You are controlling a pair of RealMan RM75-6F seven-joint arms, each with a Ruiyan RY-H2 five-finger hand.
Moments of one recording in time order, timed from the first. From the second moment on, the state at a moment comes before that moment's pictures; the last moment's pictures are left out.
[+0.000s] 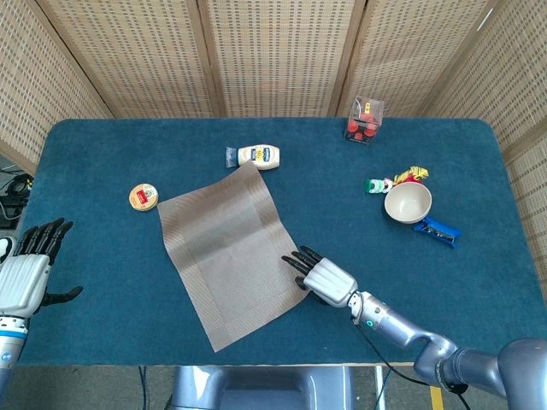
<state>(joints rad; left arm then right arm) -0.21 -1.00 -0.06 -1.90 1.33 1.35 0.18 0.72 -1.62 -0.06 -1.17 -1.76 1.01 0.04</state>
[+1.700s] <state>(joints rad) -0.21 -1.02 -0.05 -1.91 1.33 1.33 0.23 0.78 -1.44 -0.22 -0.66 -2.12 1.32 -0.23</state>
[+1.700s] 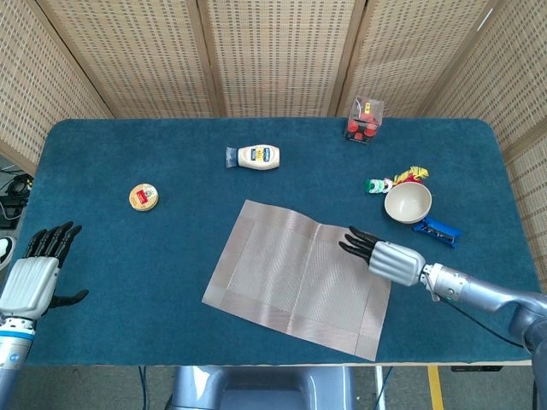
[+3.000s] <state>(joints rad) -0.30 -1.13 -0.05 -1.68 1.50 1.26 0.13 0.53 -1.32 -0.05 -1.17 -1.75 1.64 -0.18</state>
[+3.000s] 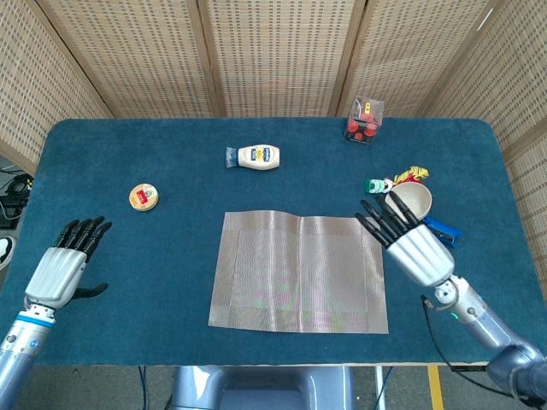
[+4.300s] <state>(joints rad) -0.81 -1.78 0.08 -0.77 1.90 1.11 -0.11 0.19 -1.25 0.01 -1.42 -1.49 1.62 0.02</state>
